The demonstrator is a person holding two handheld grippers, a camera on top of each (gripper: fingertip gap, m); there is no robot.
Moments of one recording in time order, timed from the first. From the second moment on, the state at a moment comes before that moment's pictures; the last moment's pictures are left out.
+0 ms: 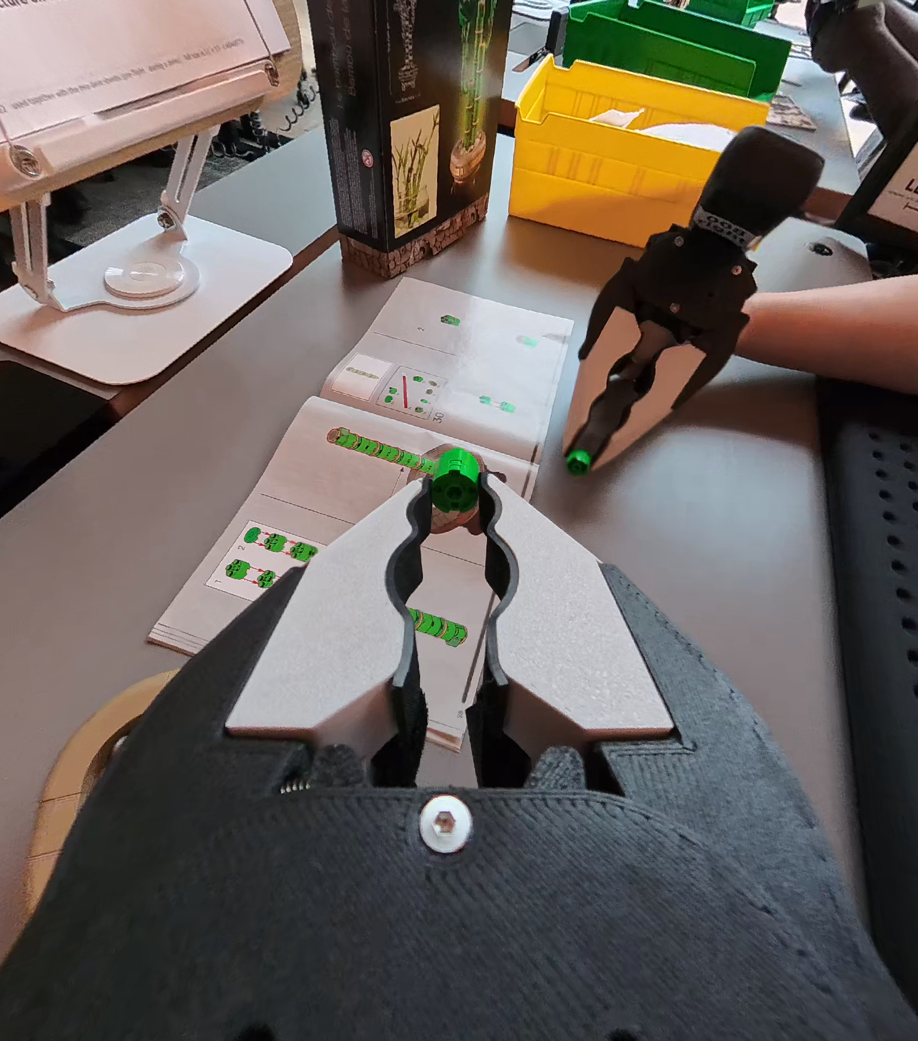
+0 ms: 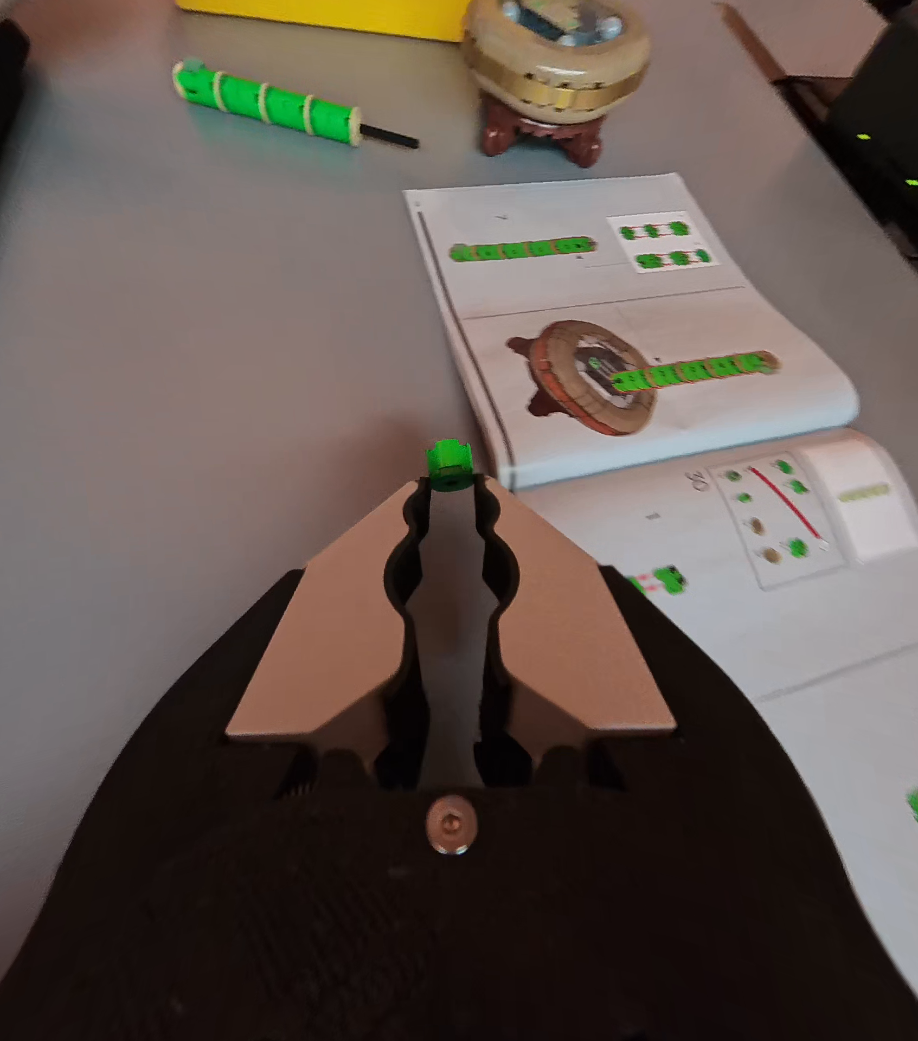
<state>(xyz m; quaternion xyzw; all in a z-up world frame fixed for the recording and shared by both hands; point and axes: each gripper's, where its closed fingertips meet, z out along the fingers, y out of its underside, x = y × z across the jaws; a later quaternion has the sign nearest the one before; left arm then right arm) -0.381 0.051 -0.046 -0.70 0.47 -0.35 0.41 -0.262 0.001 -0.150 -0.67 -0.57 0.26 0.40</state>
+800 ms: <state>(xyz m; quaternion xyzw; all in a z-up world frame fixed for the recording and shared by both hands) -0.382 0.038 -0.021 -0.66 0.44 -0.45 0.41 -0.290 0.024 0.010 -0.60 -0.63 0.07 0.49</state>
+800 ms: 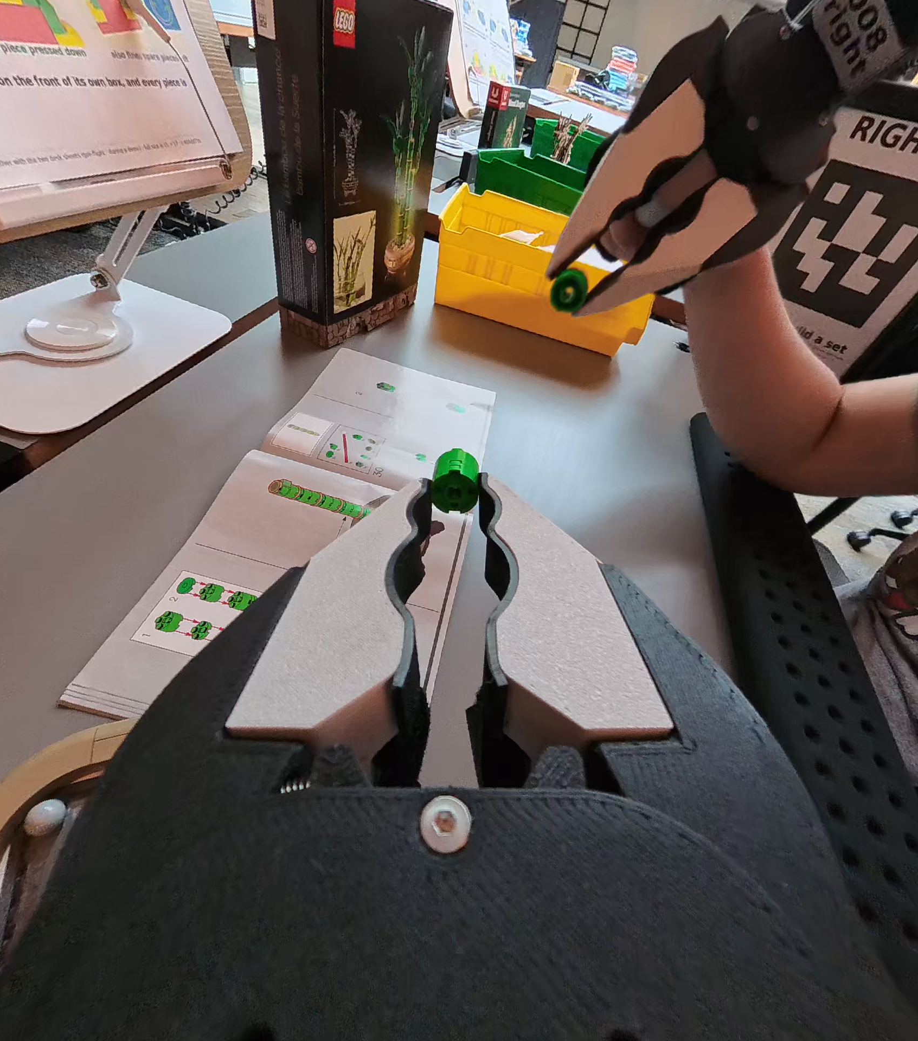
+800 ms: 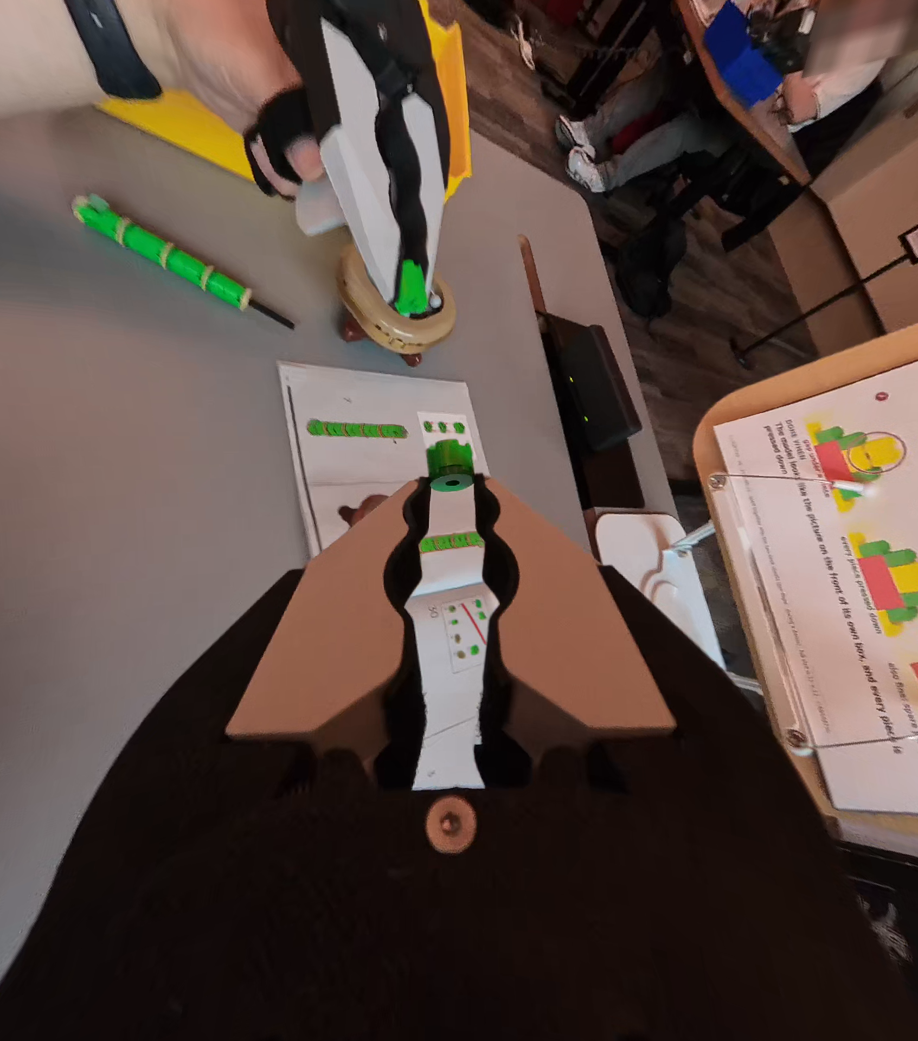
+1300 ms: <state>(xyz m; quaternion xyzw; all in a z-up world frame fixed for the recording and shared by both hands) -0.380 0.031 -0.009 -0.64 0.45 -0.47 0.41 -0.298 0.034 -0.012 -0.59 -0.64 0.07 0.49</state>
